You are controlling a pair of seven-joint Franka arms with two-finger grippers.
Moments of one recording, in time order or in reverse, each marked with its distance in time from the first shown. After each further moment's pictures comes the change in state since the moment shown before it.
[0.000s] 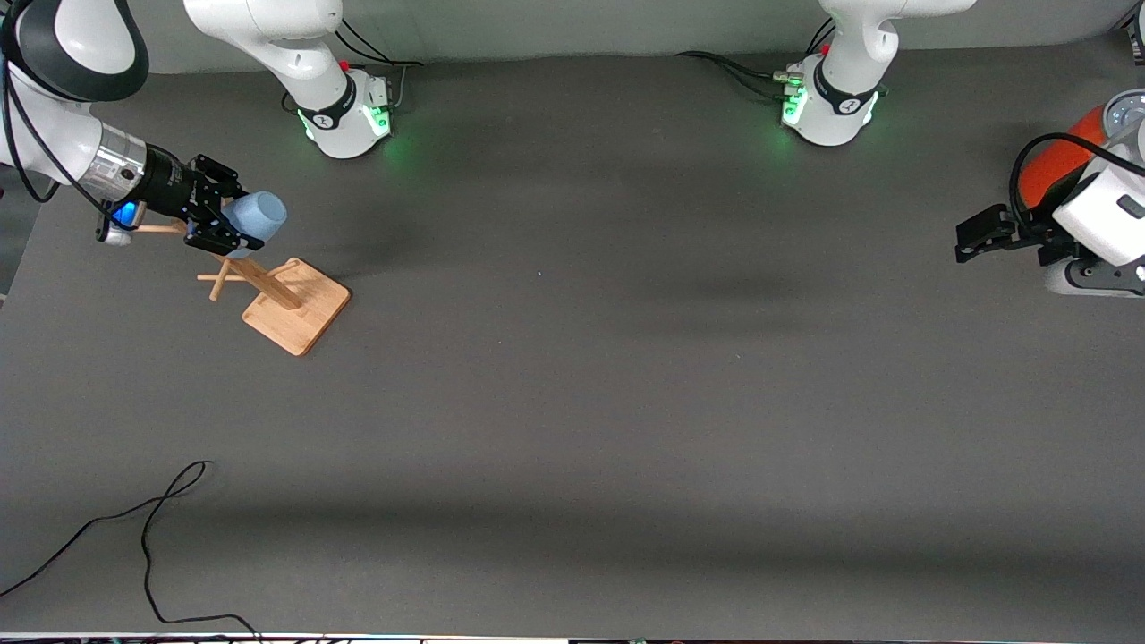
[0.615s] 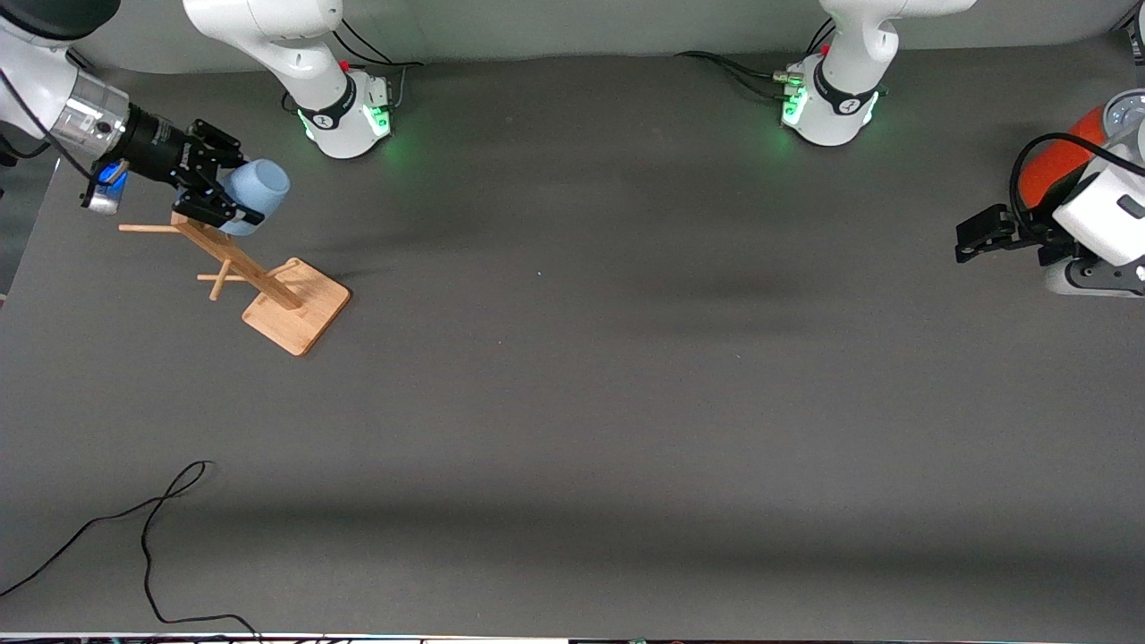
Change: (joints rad) left arm 0.000 0.000 0.000 0.000 0.000 0.000 0.000; right arm 0.040 -0.102 0.070 0.064 0.136 -0.055 0.114
